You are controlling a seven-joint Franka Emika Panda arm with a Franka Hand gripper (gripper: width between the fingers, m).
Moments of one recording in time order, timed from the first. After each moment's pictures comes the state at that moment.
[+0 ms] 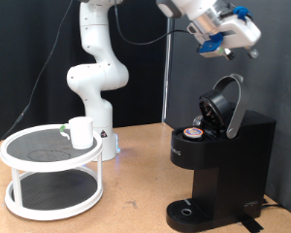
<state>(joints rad) 0.21 -0.16 0.08 -2.03 0.79 2.17 2.28</state>
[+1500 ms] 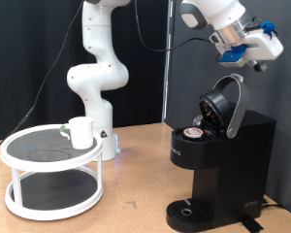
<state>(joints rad) 0.21 -0.08 0.16 -2.00 0.71 2.23 2.38</state>
